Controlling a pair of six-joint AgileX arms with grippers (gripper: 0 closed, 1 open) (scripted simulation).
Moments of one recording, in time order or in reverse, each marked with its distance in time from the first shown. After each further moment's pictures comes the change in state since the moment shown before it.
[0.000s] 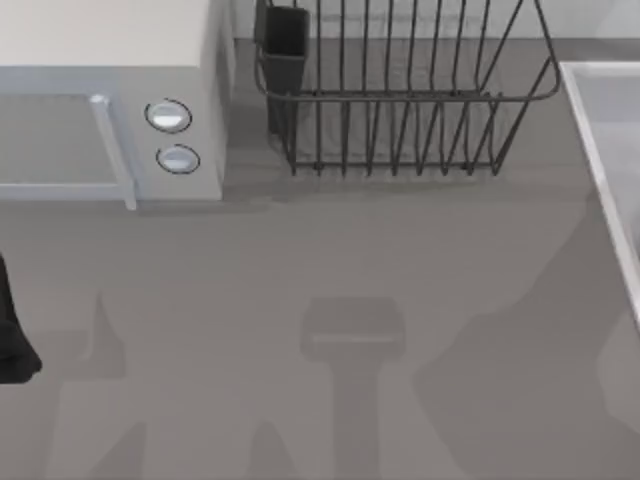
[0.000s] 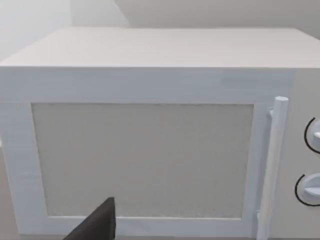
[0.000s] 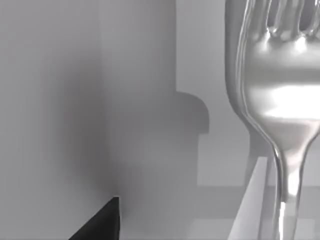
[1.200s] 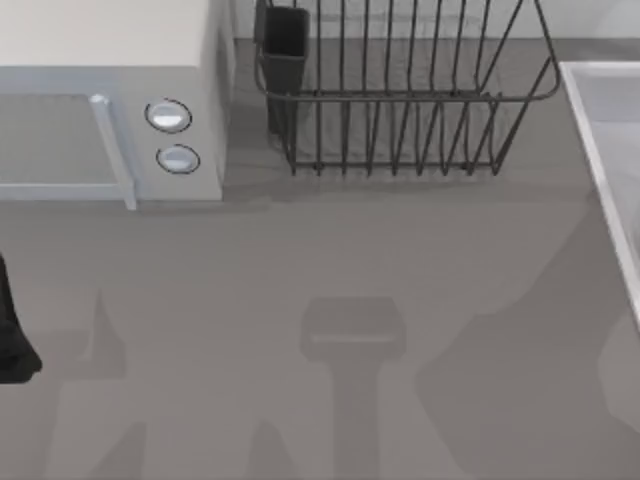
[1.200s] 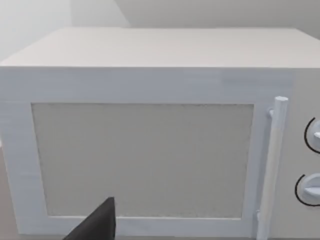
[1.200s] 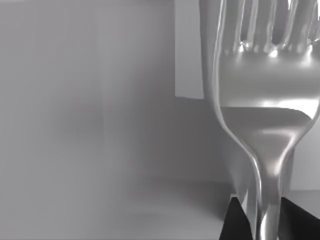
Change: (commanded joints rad) left arm 0.000 0.000 0.000 0.000 0.000 0.000; right arm 0.000 0.000 0.000 0.000 0.000 0.000
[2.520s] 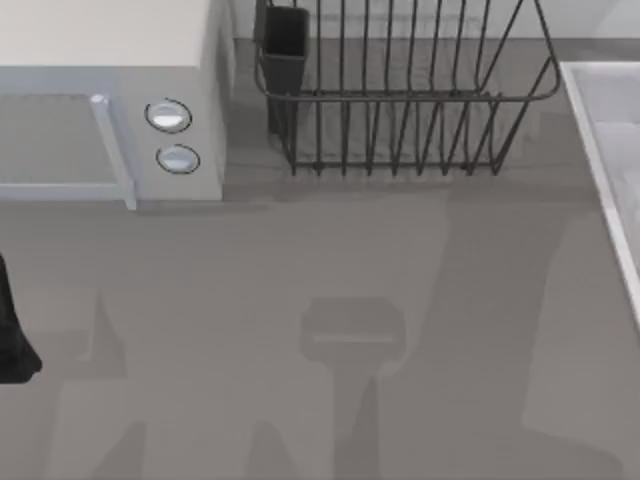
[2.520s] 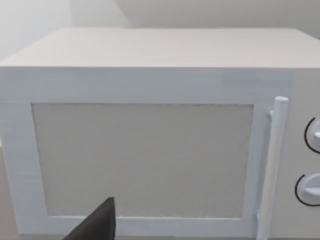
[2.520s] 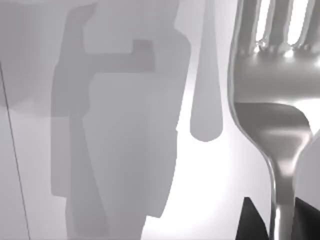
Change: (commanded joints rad) left arm 0.000 0.000 0.000 0.000 0.000 0.000; right arm 0.016 -0.140 0.430 -0.529 -0.014 0.023
